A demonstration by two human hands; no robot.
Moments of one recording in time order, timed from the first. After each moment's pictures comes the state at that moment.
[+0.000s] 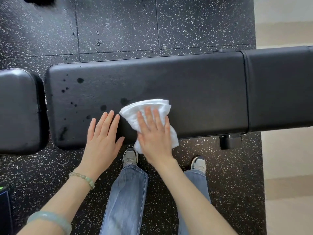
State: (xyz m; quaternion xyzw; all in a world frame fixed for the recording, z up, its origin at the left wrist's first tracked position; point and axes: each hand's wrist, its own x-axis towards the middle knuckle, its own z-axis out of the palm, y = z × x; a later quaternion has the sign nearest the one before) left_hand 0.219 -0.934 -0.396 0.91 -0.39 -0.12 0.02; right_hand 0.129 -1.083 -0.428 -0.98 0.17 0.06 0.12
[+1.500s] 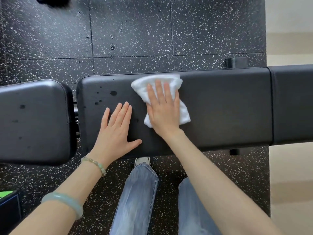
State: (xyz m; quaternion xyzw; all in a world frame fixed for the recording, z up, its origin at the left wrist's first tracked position) left_hand 0.309 -0.913 -0.398 0.89 -0.41 -0.19 0.00; right_hand 0.265 -1.088 -0.432 -0.98 0.18 0.02 0.10
